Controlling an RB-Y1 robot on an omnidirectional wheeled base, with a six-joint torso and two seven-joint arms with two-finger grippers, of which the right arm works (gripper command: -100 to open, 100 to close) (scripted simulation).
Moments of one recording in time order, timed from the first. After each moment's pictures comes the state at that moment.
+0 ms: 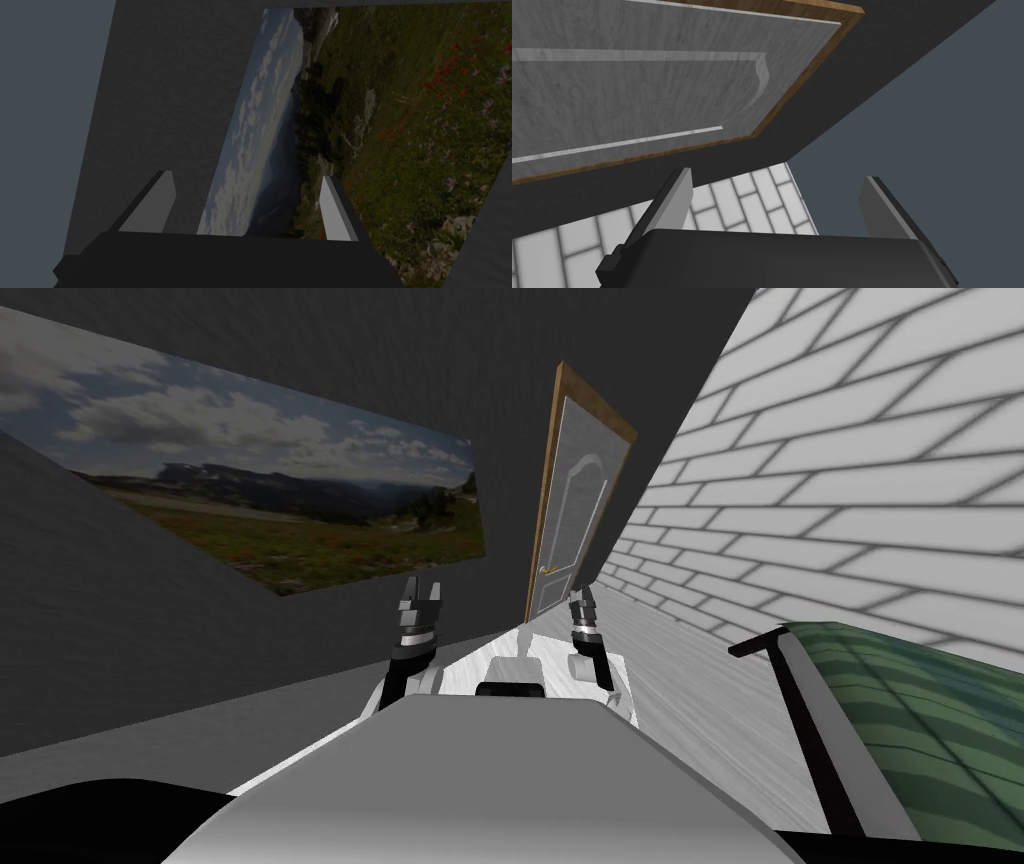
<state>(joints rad) 0.29 -0.08 -0.02 -1.88 -0.05 -0.56 0.02</state>
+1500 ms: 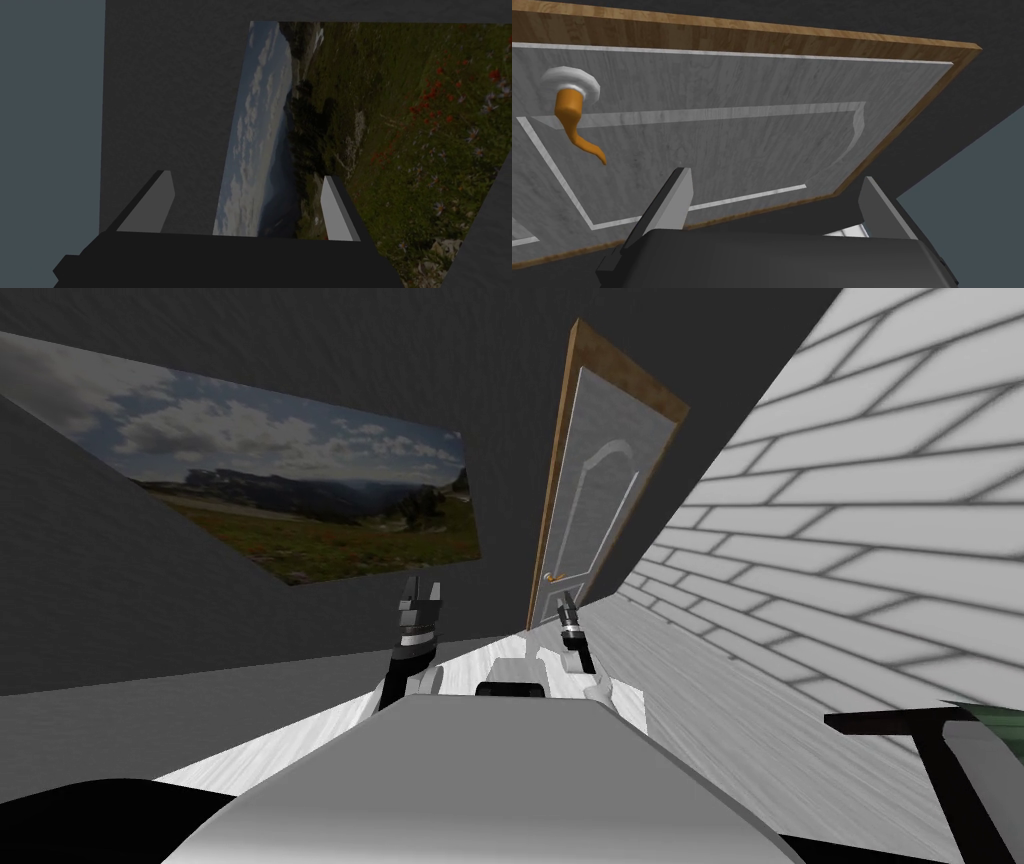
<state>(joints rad) 0.11 -0.14 0.01 -1.48 -0.06 -0.62 -0.02</state>
